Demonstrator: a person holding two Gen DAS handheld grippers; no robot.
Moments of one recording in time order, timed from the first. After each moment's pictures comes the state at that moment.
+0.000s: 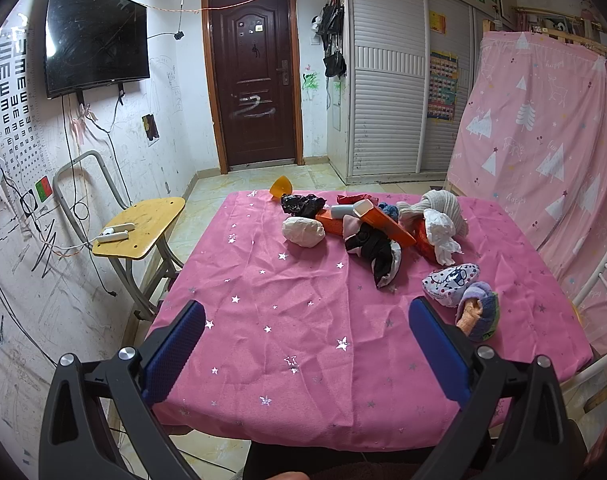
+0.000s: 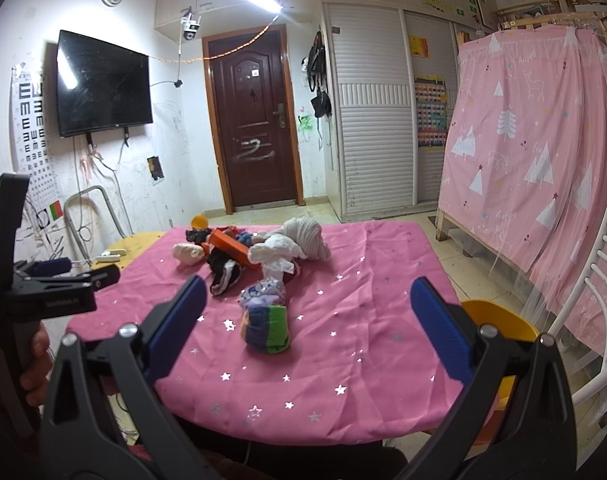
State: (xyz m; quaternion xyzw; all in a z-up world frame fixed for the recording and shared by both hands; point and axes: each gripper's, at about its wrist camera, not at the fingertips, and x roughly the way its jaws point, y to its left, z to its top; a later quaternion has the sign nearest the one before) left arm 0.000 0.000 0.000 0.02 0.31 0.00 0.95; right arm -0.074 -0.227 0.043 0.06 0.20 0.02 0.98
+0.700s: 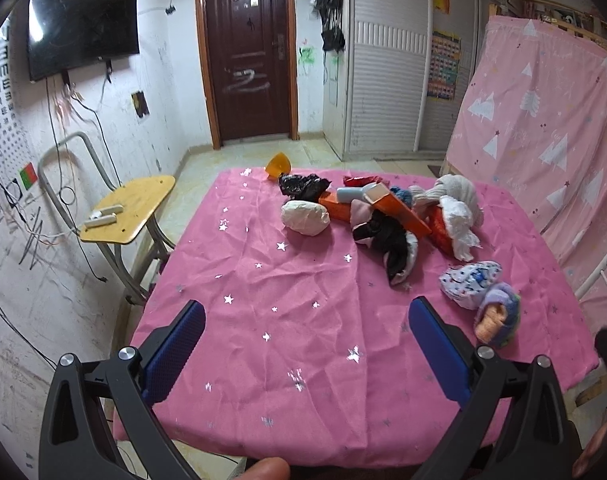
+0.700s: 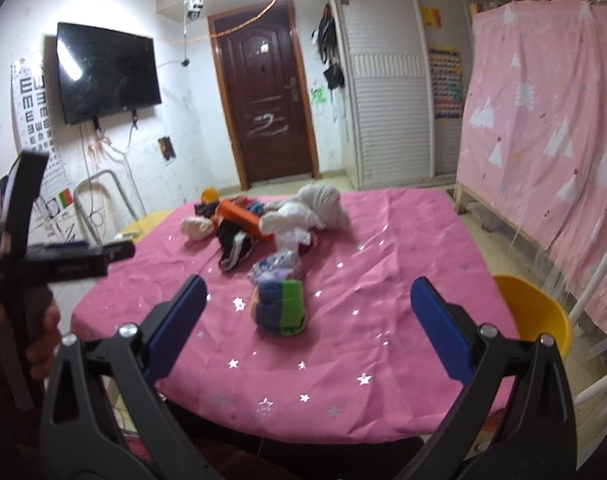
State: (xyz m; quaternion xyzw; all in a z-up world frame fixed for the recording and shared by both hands) left arm 0.048 0.021 -0.020 0.01 0.37 -0.02 0.93; right arm -0.042 -0.218 0.007 0.07 0.26 0.06 0.96
